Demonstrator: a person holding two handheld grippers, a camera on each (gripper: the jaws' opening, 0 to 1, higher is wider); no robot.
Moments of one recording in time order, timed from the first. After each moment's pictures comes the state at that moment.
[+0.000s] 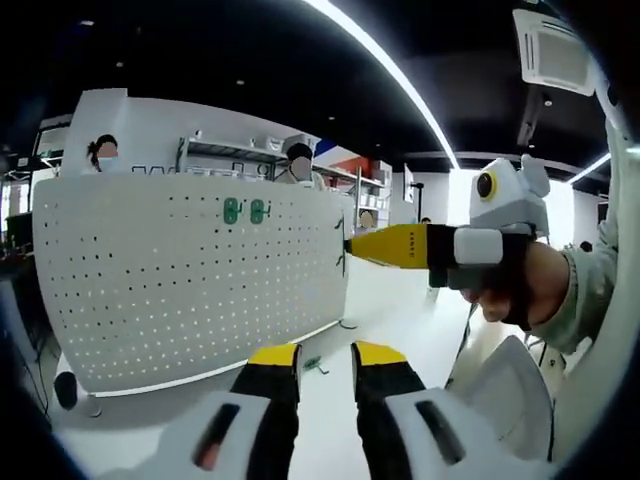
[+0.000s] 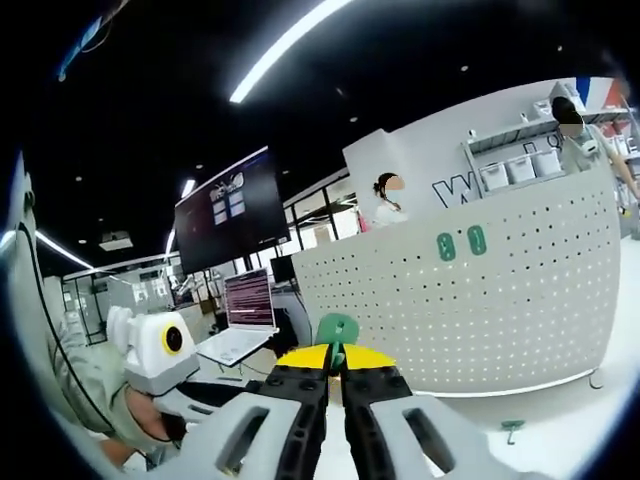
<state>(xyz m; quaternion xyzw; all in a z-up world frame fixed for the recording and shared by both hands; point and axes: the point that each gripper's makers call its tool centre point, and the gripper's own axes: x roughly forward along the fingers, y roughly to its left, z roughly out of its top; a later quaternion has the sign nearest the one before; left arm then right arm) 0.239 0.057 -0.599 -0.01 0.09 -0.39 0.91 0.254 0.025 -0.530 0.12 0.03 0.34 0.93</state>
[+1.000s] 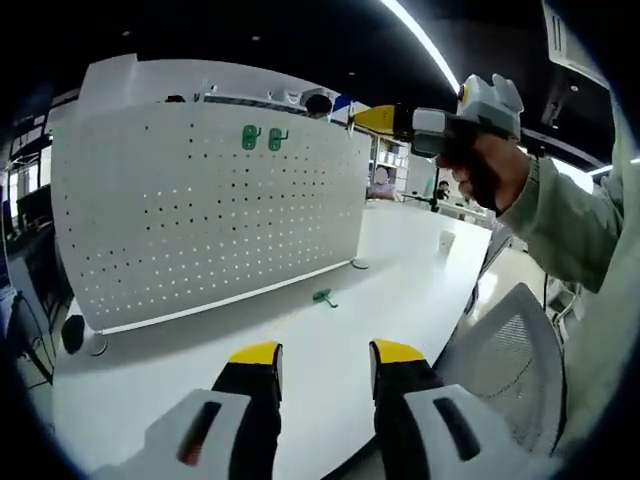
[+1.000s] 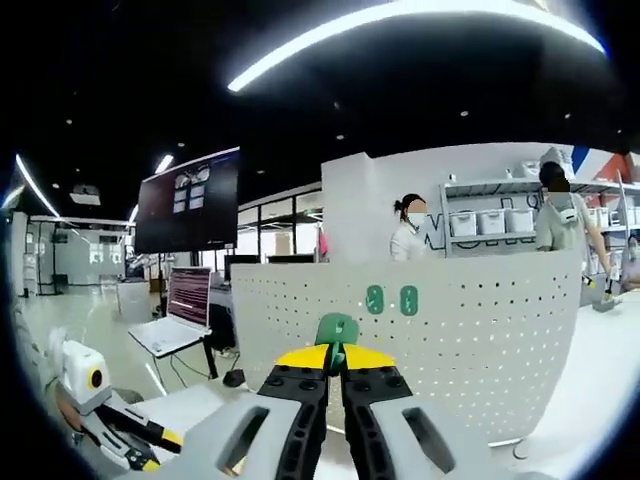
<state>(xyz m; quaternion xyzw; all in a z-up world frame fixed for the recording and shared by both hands) 0.211 0.083 -0.665 0.01 0.19 -0.36 0.92 0.316 -0.041 -0.495 0.01 -0.03 0.24 0.97</state>
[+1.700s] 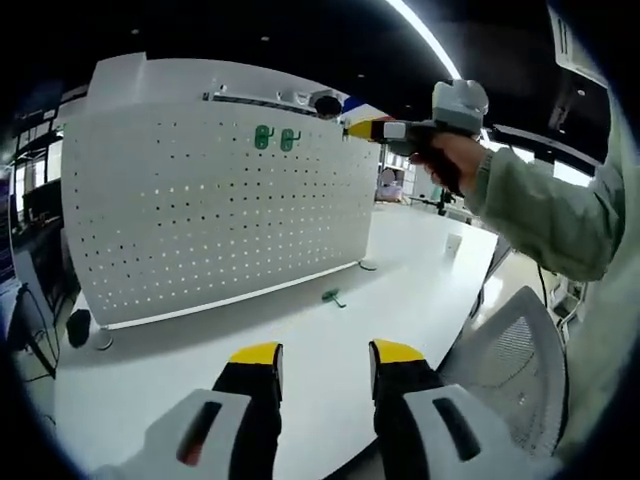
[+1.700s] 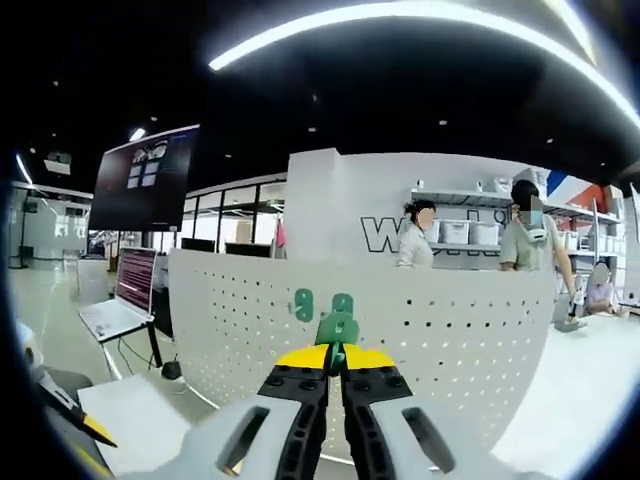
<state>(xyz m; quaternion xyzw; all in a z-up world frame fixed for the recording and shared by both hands) 0.216 0.091 -0.663 0.01 0.19 -0.34 0.92 0.386 -0.081 -0.497 -0.03 -0.02 0.16 0.99</state>
